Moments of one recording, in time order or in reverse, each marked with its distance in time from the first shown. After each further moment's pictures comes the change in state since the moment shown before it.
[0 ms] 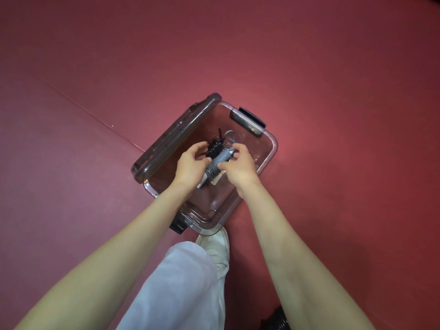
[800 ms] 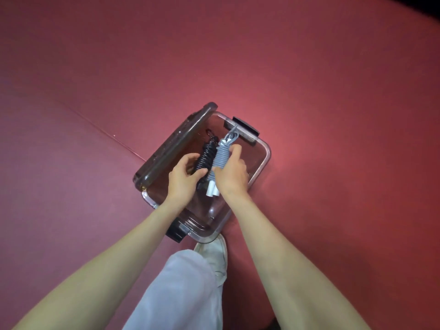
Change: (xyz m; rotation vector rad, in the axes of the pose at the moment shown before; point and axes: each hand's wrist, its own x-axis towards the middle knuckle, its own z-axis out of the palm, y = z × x) left_hand -0.012 -0.010 -0.009 0.060 0.088 0.135; right_hand -0.018 -0.023 0.004 -0.390 0.095 -0.088
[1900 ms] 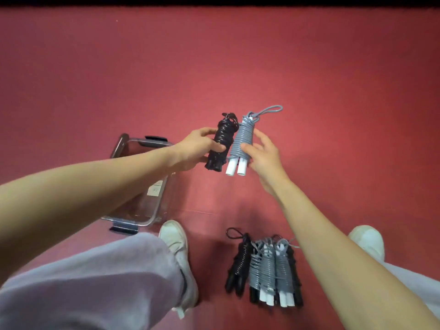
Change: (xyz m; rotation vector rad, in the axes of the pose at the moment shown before) left_hand -0.153 0.228 0.127 0.109 -0.763 -0.077; right_hand -0.133 0.155 -0.235 1.076 0.257 -0.006
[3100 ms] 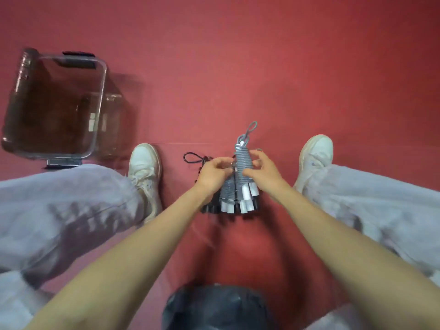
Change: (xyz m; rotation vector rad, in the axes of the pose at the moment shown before) left_hand -0.055 -0.220 0.183 -0.044 -0.037 -0.203; right_hand -0.140 0.150 -0.149 -0.472 0.069 0.354
